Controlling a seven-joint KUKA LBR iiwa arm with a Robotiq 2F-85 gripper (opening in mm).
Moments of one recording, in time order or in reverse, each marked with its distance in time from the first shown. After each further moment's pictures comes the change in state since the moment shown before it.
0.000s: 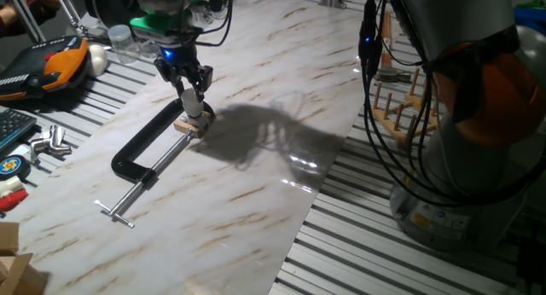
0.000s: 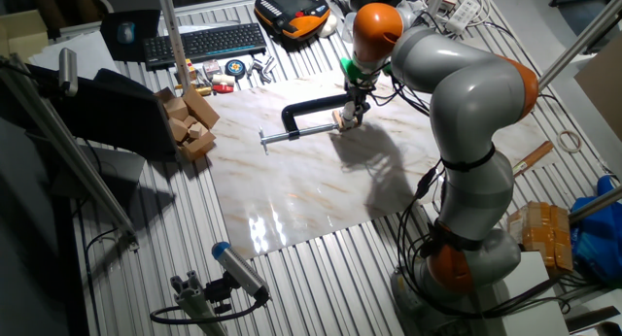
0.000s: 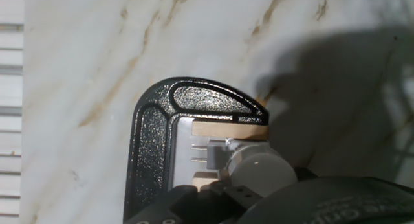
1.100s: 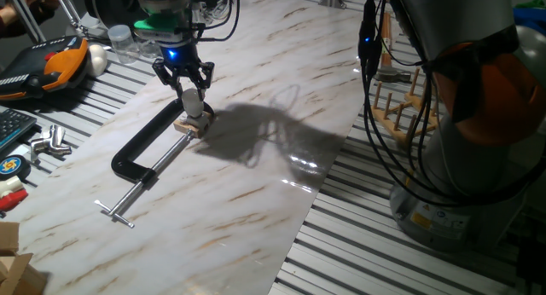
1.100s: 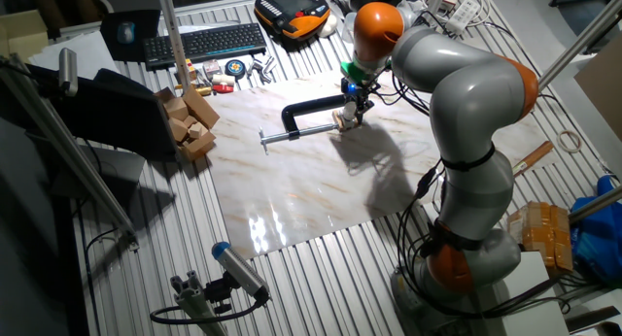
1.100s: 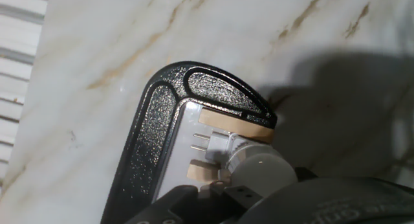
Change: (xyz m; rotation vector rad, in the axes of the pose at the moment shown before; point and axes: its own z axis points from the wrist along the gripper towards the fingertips) arm 0.000 -0.001 0.000 0.005 0.001 -0.249
